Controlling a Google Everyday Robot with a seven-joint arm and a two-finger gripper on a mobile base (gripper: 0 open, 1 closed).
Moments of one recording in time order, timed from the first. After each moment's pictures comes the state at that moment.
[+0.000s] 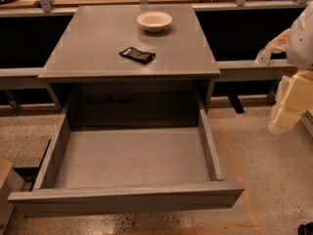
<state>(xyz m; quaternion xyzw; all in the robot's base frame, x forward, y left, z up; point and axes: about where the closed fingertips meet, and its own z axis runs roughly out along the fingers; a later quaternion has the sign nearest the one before) 0.438 -0.217 0.976 -0.60 0.78 -0.03 0.16</state>
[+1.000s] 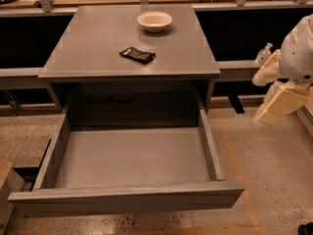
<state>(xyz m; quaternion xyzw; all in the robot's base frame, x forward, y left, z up) 0.437 -0.210 0.954 -0.61 0.78 -0.01 0.16</state>
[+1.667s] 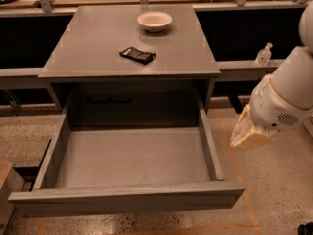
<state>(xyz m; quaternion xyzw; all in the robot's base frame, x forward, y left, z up) 0.411 -0.185 0.861 -0.64 0.76 0.07 0.12</state>
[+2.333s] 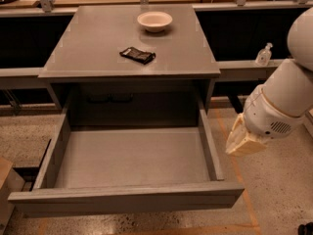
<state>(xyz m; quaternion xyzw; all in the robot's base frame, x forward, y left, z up) 0.404 -0.178 0.839 -0.65 0.75 0.09 0.10</state>
